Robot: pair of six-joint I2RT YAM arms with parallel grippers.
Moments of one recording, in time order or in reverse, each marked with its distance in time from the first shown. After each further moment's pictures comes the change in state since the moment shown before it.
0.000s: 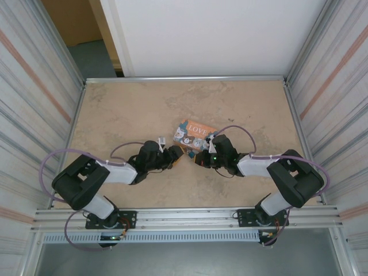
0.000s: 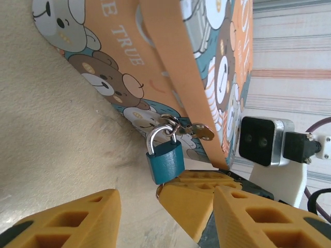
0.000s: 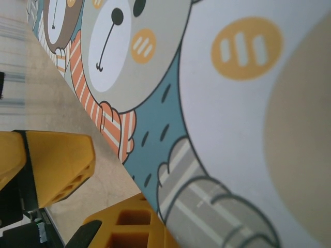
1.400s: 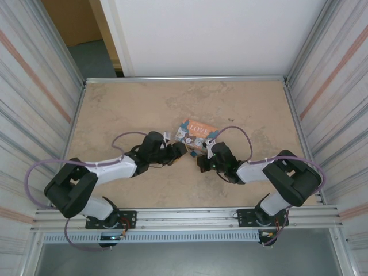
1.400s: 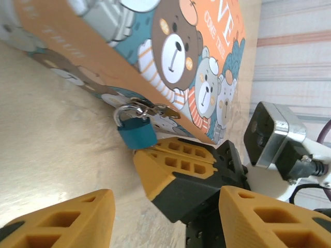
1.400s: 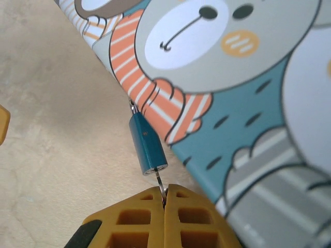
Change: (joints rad) left arm 0.003 -0.119 0.160 -0.395 0.050 0.165; right arm 0.070 0.017 -0.097 0.196 0.241 -0.393
